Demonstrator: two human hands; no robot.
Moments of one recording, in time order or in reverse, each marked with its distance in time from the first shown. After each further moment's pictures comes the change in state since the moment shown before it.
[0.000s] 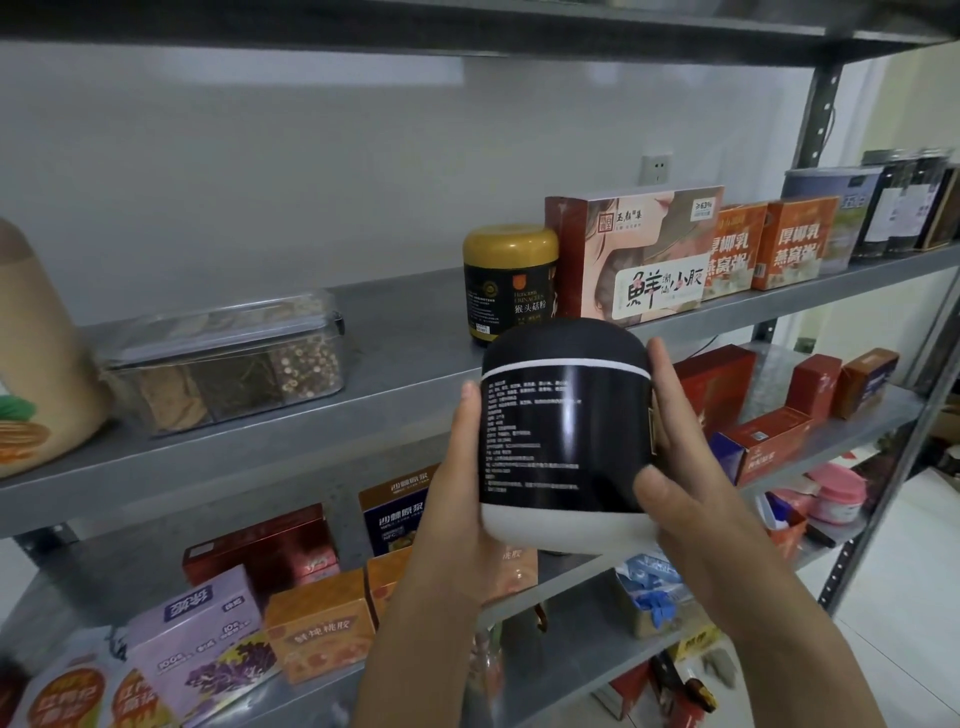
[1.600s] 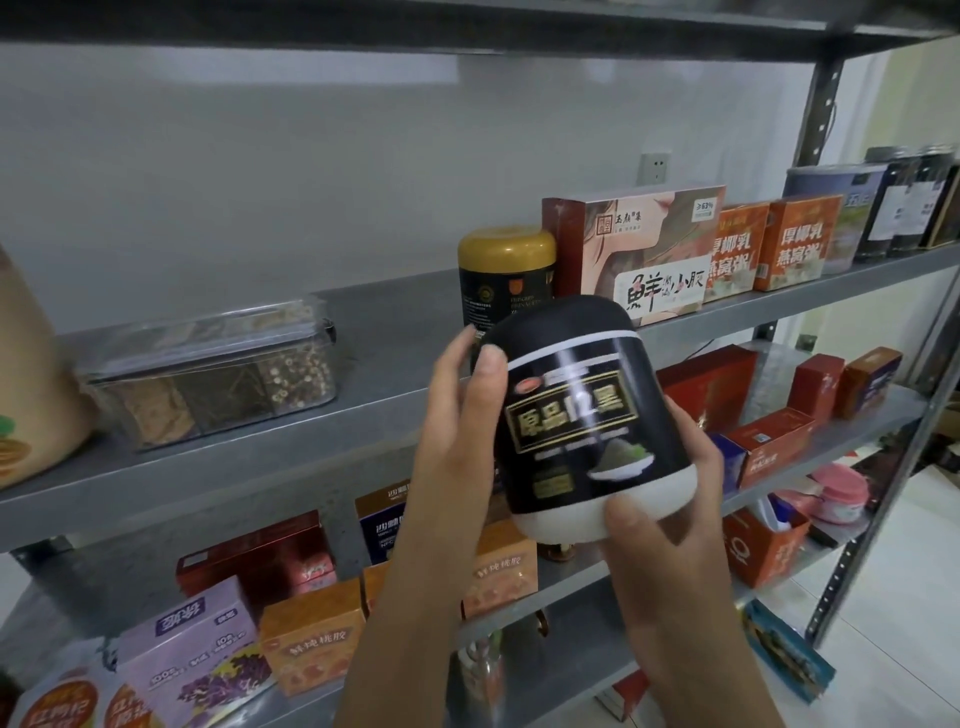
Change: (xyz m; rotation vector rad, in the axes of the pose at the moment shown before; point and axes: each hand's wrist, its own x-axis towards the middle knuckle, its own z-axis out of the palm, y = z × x) left_hand 0.011 0.022 0.008 0.363 0.028 0.320; right_hand -0.009 0.020 0.039 0.369 0.438 -0.165
